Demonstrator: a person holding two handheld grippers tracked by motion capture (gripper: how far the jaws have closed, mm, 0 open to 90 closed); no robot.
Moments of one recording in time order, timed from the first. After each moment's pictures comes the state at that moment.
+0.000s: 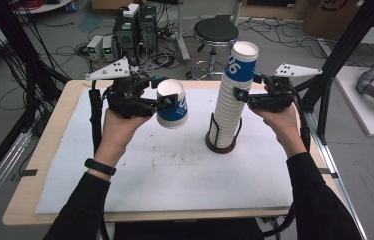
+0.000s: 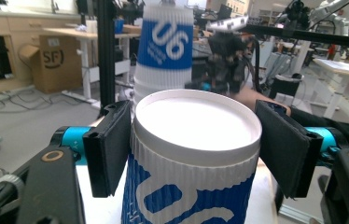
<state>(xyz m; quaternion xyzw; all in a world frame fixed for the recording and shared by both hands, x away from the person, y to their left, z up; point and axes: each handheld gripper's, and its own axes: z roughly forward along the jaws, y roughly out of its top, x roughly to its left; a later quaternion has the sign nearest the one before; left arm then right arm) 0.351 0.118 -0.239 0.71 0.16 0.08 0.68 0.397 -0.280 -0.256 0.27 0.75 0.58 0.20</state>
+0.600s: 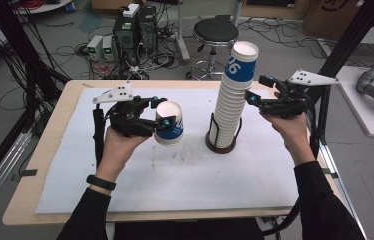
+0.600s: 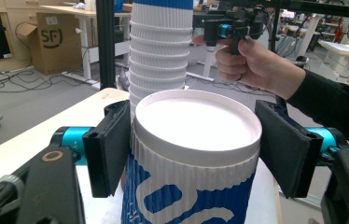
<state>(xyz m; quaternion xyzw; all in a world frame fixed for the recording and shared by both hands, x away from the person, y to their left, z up) 0.340 0.122 -0.281 0.73 0.17 0.08 0.65 0.377 -0.306 -0.261 0.28 0.72 0.60 0.21</state>
